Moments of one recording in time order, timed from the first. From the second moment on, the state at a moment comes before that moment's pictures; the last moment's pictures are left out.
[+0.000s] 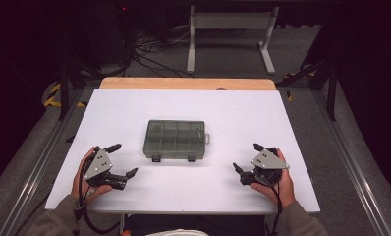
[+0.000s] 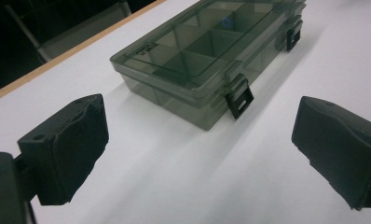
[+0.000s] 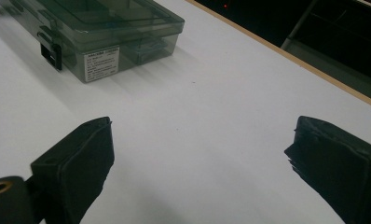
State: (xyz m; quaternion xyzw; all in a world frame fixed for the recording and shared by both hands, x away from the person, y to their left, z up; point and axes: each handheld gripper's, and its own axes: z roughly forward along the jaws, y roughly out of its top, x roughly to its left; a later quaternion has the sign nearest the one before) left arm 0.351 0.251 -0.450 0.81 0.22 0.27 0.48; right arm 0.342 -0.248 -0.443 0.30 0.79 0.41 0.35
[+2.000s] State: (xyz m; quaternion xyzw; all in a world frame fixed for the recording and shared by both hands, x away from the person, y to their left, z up) left arm 0.351 0.252 -0.454 0.81 0.22 0.26 0.47; right arm 0.344 -0.244 -0.441 0.30 0.78 0.43 0.34
